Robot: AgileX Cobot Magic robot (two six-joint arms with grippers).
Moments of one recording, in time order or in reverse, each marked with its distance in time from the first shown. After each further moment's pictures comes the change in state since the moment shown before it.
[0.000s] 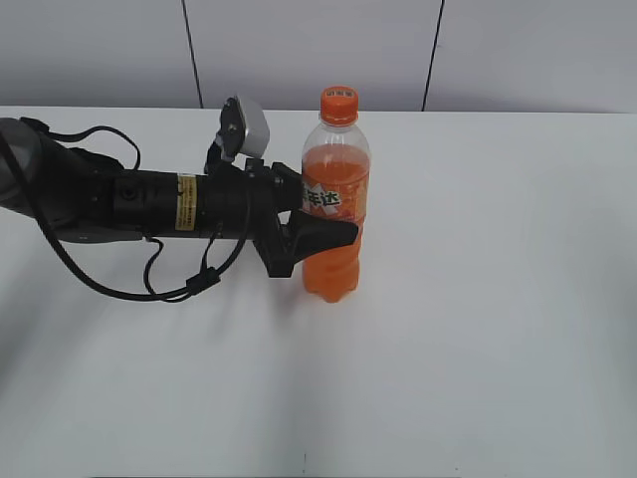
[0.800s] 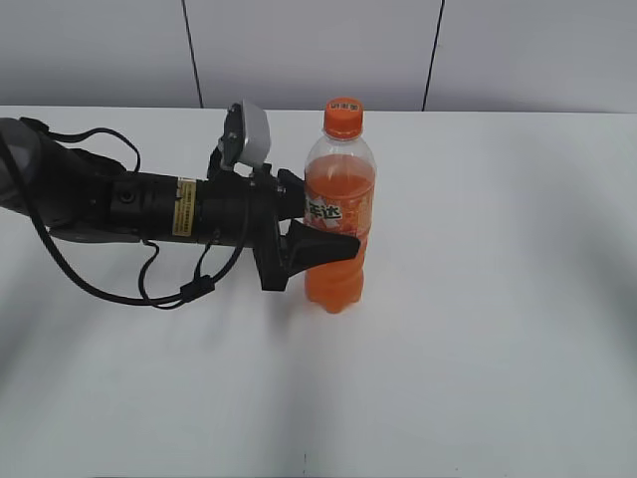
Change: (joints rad) left arm 0.000 0.000 0.000 0.075 -0.046 0.001; right arm 0.028 0.635 -0.399 0.159 0.021 -0.045
